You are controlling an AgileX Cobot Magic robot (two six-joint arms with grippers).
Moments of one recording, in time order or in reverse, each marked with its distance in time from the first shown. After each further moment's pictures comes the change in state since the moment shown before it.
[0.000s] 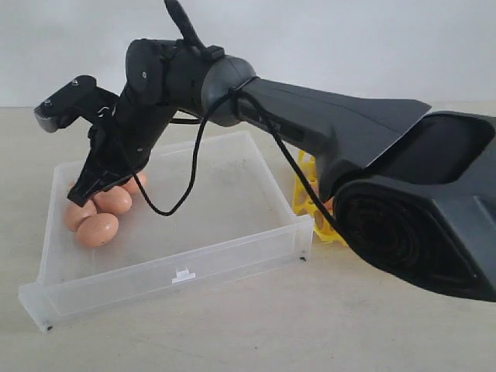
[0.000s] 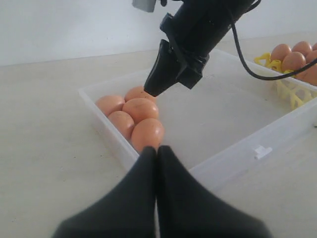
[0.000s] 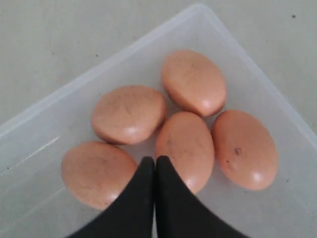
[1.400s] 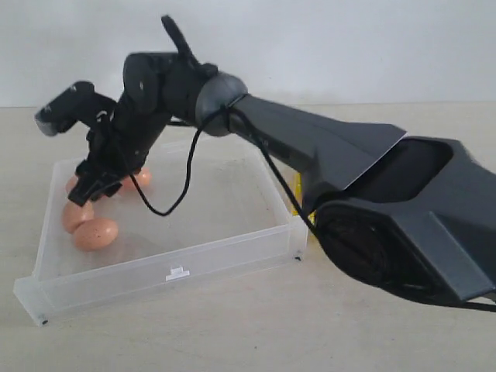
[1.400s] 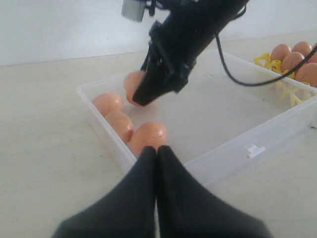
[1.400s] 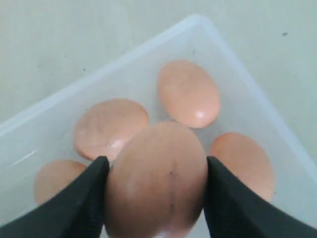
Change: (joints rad) left arm 0.000 0.000 0.000 0.000 0.000 0.000; right arm -0.002 0.084 -0.154 -0.015 0.038 0.000
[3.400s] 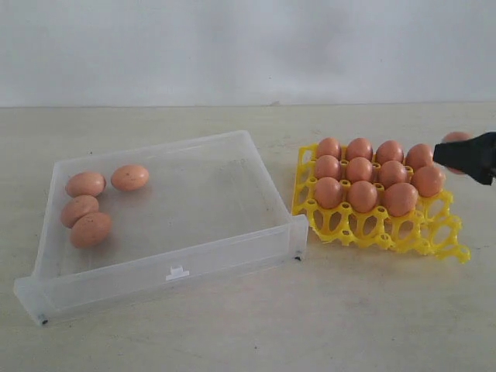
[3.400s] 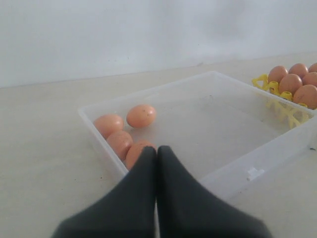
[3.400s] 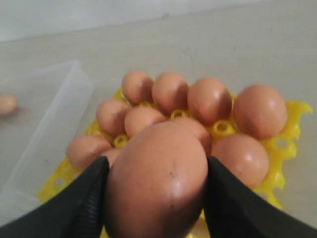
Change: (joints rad) left arm 0.000 0.000 0.000 0.000 -0.071 0.000; right arm -1.179 -0.899 1.805 -1.731 -1.847 1.771
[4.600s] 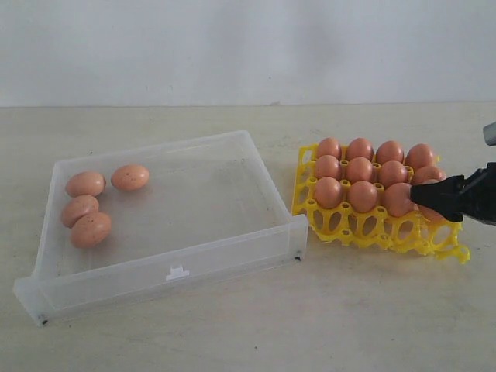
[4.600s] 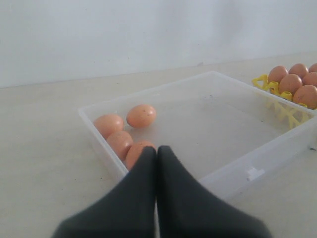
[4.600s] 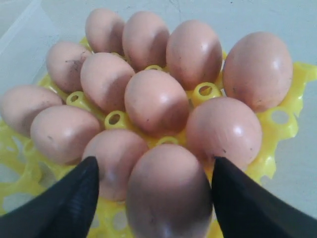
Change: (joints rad) left arm 0.000 0.000 0.000 0.000 0.000 0.000; right arm 0.057 0.194 -0.005 0.141 0.067 -0.329
